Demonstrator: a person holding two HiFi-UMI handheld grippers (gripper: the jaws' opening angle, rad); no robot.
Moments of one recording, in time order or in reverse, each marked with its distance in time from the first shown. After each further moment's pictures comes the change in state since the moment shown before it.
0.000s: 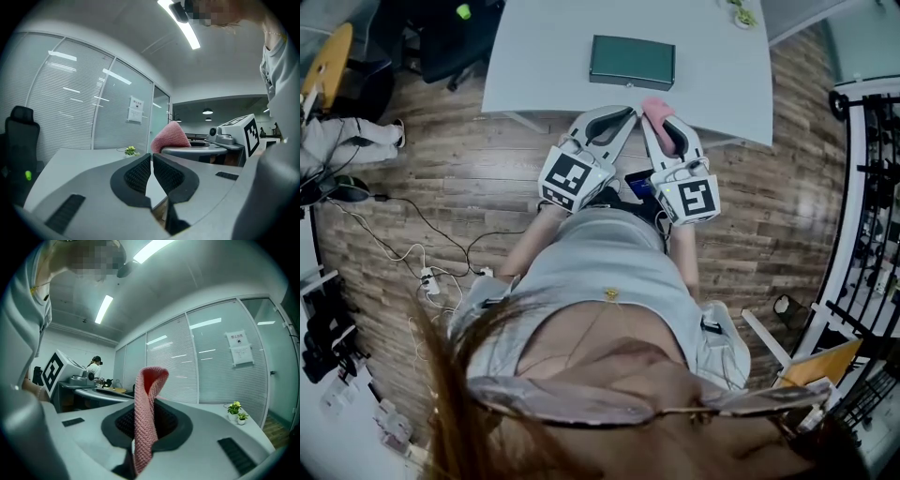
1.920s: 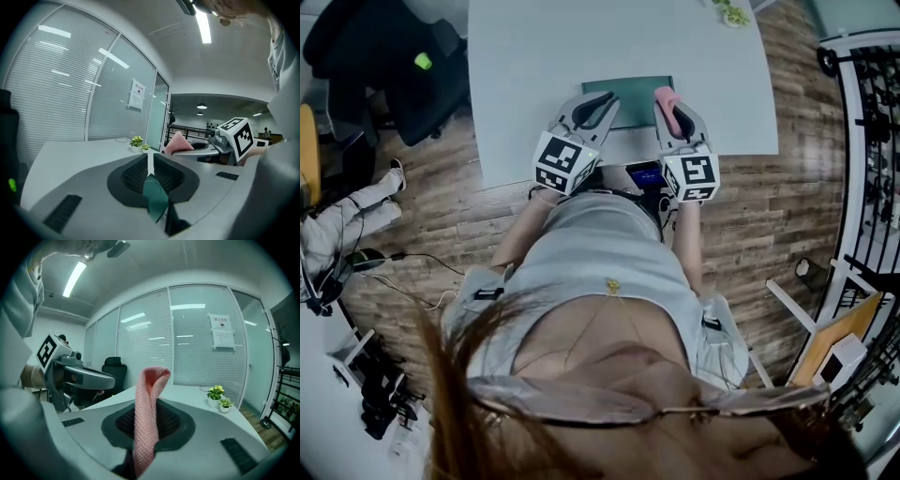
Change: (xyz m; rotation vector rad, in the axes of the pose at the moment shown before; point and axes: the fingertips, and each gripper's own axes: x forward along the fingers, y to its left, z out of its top) left arm 0.121 0.181 -0.026 -0.023 0.143 -0.152; right arm 0.139 -0.146 -0.088 0.067 0.259 -0.313
